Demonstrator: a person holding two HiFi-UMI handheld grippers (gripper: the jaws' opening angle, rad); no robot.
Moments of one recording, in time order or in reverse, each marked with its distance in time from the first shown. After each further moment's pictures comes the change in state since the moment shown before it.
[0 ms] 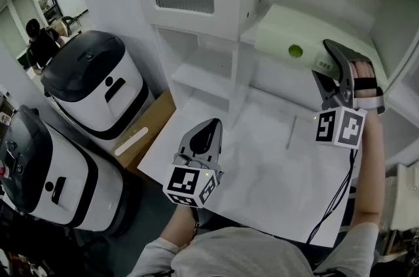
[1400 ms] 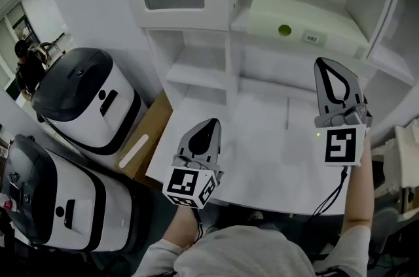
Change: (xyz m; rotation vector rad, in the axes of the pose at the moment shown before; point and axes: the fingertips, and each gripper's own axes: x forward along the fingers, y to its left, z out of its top) left arm -0.047 0.003 0.005 0.001 0.006 -0.163; right arm -0.111 -0.016 0.054 0.590 -0.069 -0.120
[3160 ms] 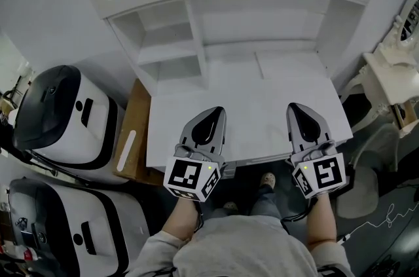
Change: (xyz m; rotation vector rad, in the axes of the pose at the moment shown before) left arm -0.094 -0.065 -0.013 -0.014 0.041 -0.389; right arm -0.197 0.162 0.028 0.819 0.174 -0.134
